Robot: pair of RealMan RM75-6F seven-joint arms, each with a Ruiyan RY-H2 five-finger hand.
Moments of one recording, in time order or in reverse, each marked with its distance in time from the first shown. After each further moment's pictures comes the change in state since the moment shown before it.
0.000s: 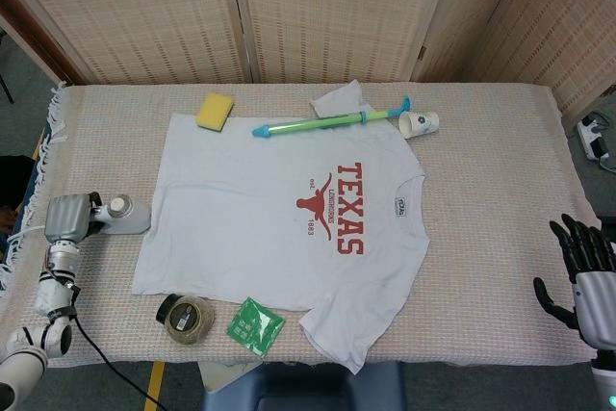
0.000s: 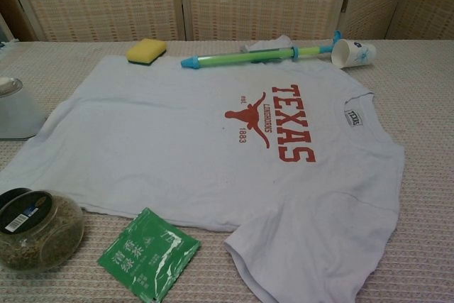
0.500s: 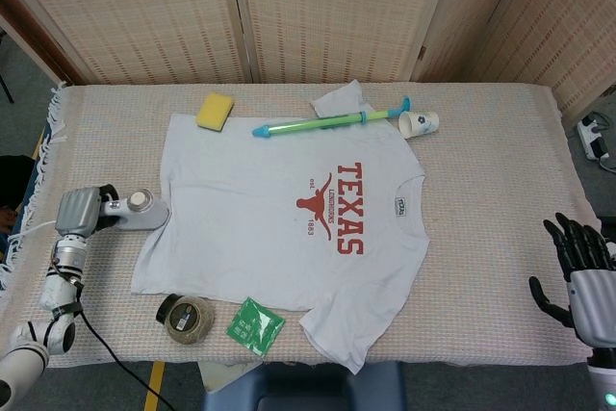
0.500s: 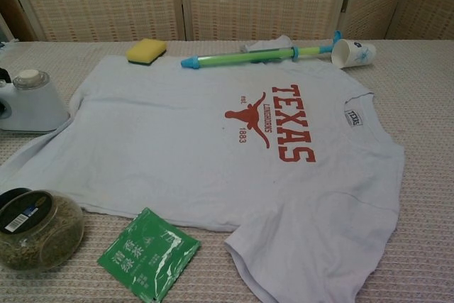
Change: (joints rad) left arm -0.019 0.031 -0.008 -0.066 0.041 0.066 -0.203; right arm 0.010 0.002 0.001 -0.014 -0.007 -0.017 -0.018
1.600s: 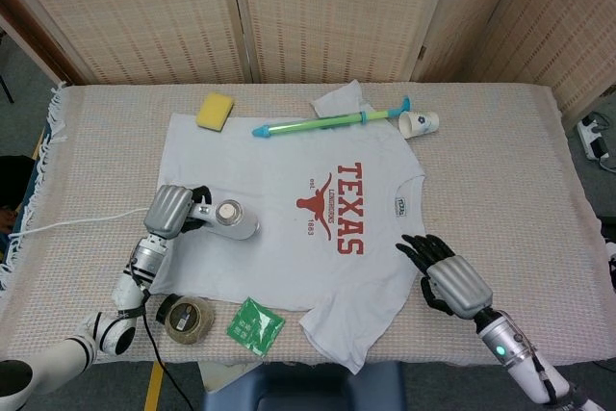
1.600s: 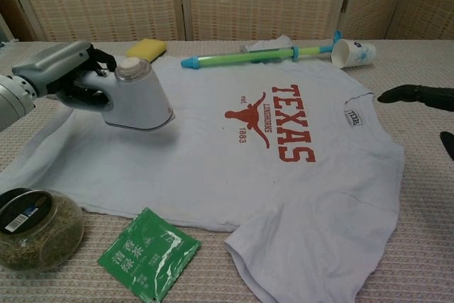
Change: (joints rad) left arm -0.112 -0.044 0.009 -0.349 0.120 0.178 0.168; right arm 0.343 -0.142 -0.032 0.023 -0.047 -0.562 -0.019
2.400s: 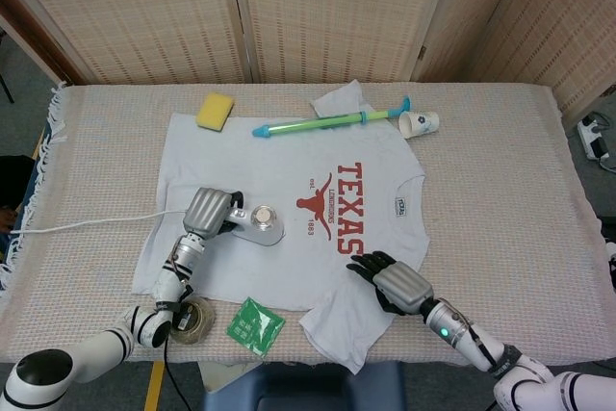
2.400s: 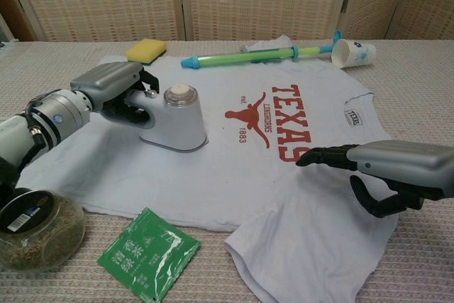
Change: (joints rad) left arm -0.101 -0.137 -0.036 0.056 -0.084 -0.129 0.211; right arm 0.217 -0.200 -0.034 0.154 0.084 -0.244 0.006
